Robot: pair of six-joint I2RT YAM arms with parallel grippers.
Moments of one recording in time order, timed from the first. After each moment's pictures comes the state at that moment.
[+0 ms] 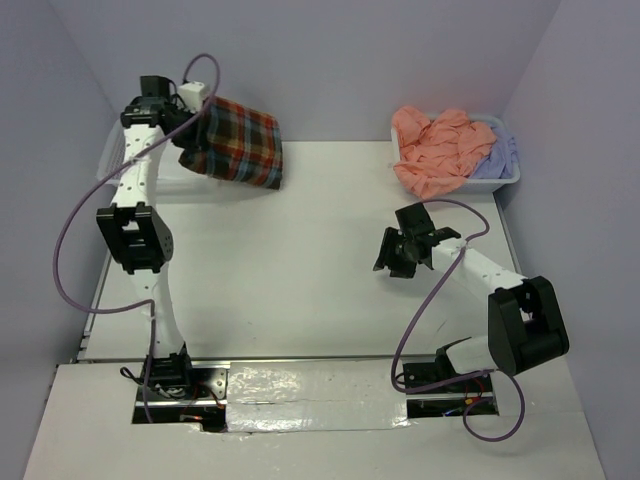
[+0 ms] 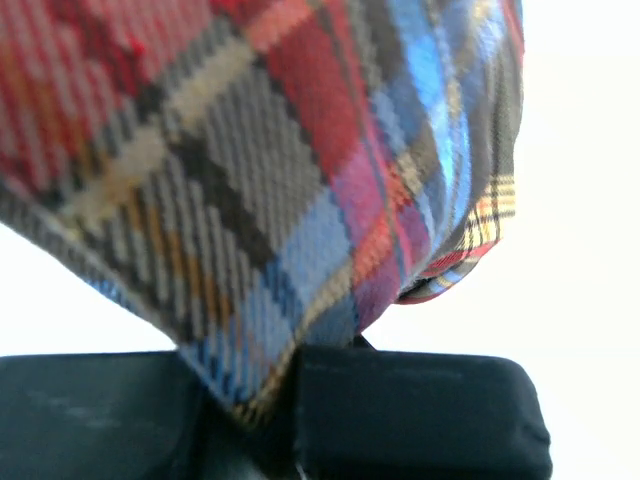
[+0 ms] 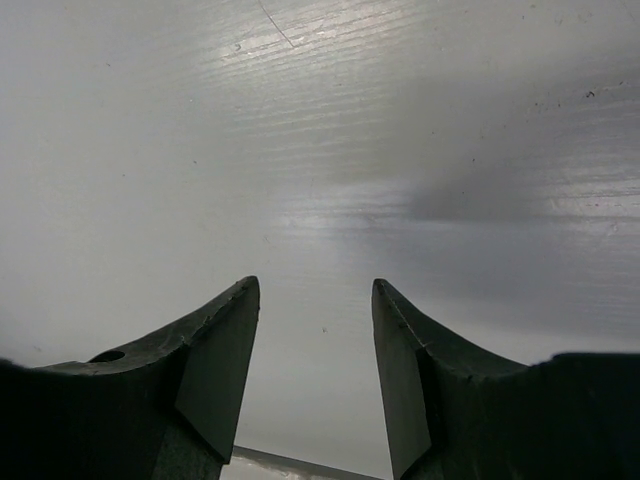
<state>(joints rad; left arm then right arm) 0.06 2.23 2.37 -0.97 0.34 0.31 0.31 1.37 0.79 -0.48 -0.08 0.63</state>
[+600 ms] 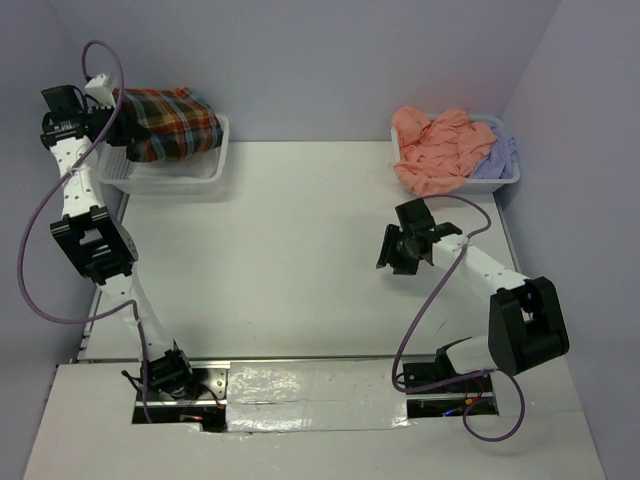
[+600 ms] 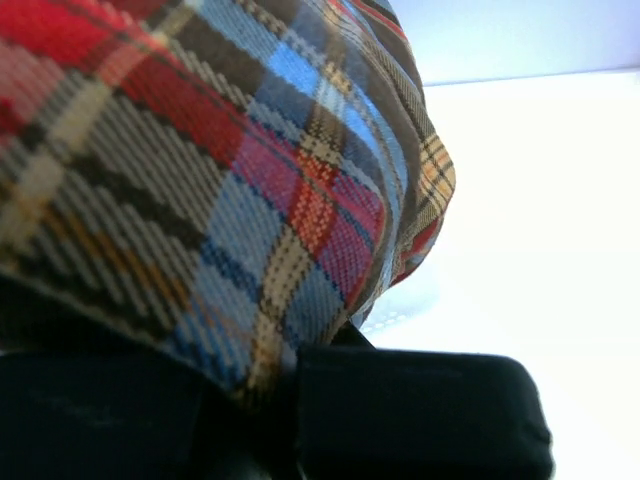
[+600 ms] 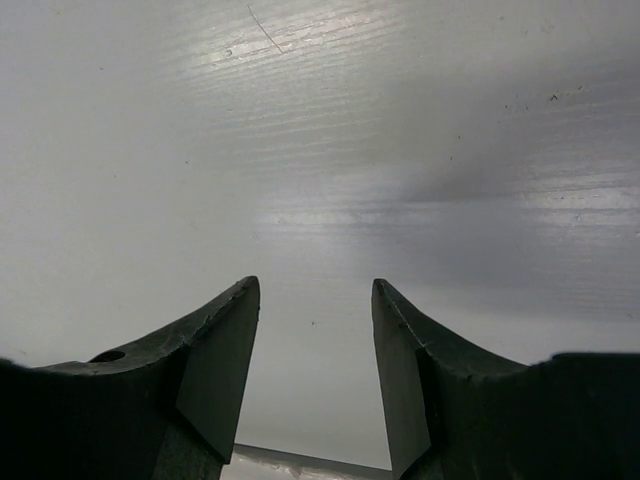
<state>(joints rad) 0.44 2.18 2.29 -0.69 0.73 0.12 0.31 1.37 0.83 -0.56 -0.05 0.60</state>
